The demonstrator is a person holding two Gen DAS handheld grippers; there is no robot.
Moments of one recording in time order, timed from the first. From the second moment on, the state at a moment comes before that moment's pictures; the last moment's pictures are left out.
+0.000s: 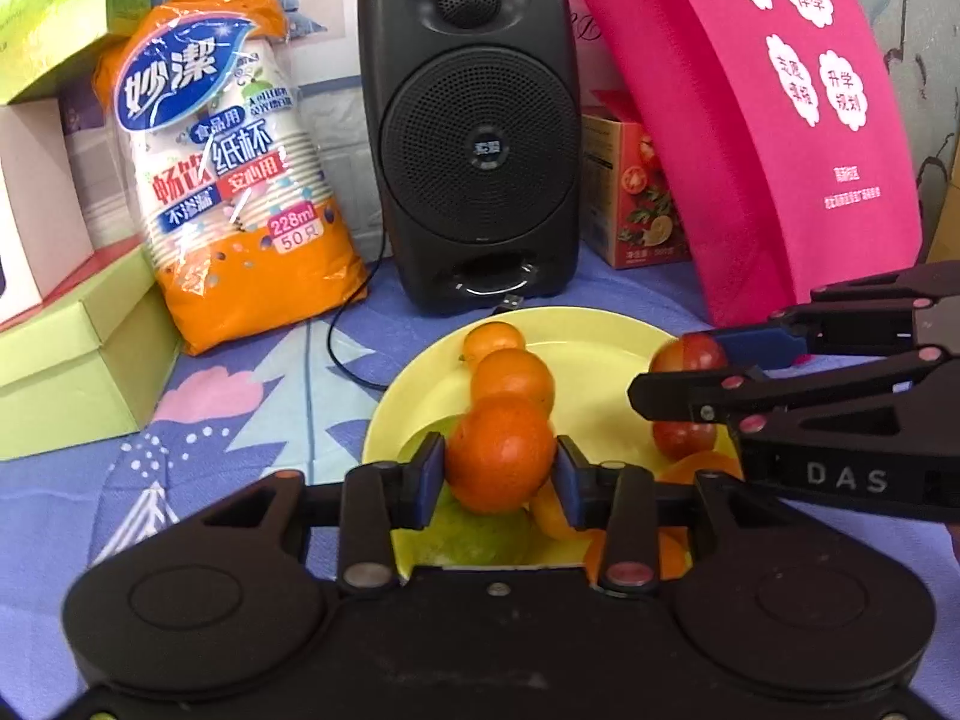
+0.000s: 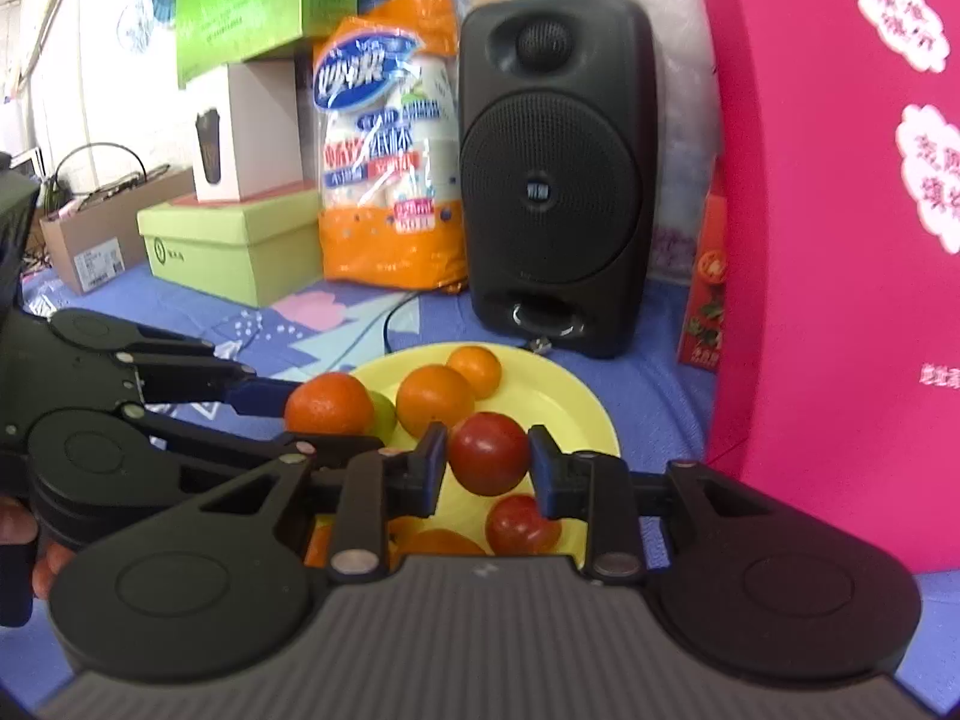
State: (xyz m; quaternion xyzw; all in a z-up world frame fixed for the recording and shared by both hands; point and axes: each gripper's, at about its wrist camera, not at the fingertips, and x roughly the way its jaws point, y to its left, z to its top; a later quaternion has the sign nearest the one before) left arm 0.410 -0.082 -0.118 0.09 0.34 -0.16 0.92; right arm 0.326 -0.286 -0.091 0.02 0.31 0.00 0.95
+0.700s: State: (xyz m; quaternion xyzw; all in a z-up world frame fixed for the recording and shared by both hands) left arm 0.300 -0.036 -0.085 0.07 0.30 -0.16 0.94; right arm 0.235 -0.263 -0.062 0.01 0.29 0.02 0.96
